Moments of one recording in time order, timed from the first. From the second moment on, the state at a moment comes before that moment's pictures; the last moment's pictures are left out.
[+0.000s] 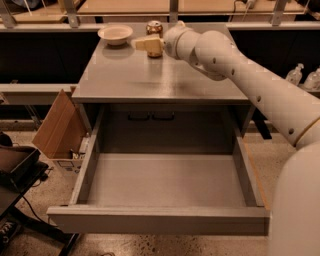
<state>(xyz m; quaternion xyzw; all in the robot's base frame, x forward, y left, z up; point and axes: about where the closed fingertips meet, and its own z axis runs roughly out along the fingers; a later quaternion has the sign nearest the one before) 0.846 0.001 0.957 -0.25 0.68 0.19 0.66</state>
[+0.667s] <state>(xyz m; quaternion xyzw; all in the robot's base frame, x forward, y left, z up) 0.905 0.000 0.926 -0.24 0.72 0.17 0.63</state>
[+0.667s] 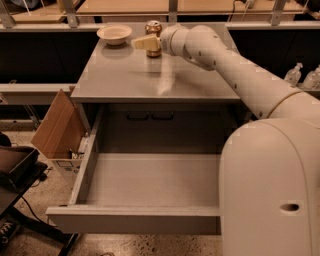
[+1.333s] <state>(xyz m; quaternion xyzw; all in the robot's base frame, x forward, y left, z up) 0.941 -0.016 0.909 -0.22 0.73 0.17 0.62</state>
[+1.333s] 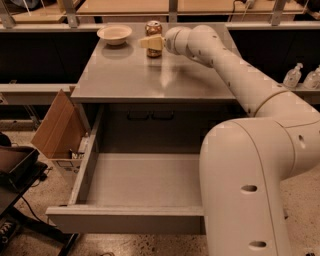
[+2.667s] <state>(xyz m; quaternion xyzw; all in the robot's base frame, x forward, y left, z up) 0.968 0.026 0.908 -0.25 0.73 0.19 0.61</state>
